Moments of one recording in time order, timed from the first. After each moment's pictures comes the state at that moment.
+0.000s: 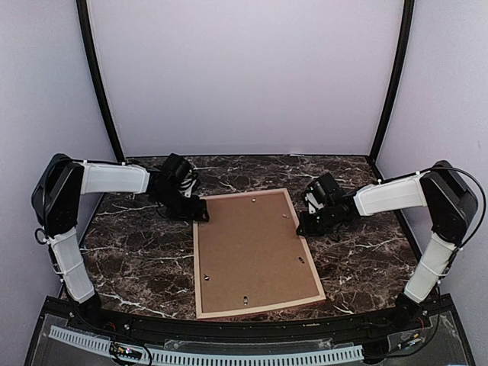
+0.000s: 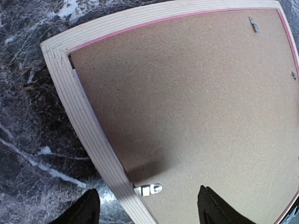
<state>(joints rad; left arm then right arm) -0.51 1.87 1.24 -0.51 0.19 -0.35 0.61 1.72 0.92 -0.24 -0.11 0.47</state>
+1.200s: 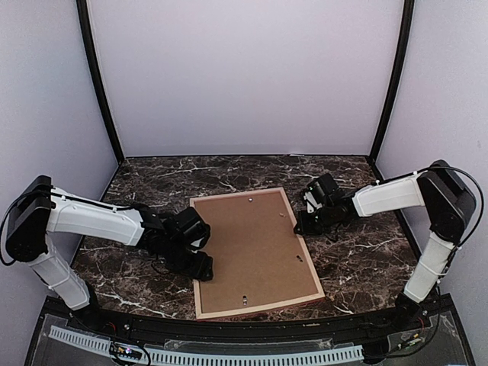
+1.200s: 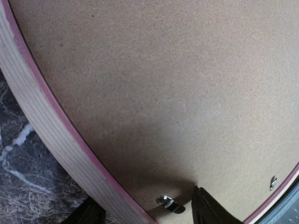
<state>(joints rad) -0.95 1.58 0.85 -0.52 0.06 -0.67 0.61 1.74 0.92 -0.18 -0.13 0.48</state>
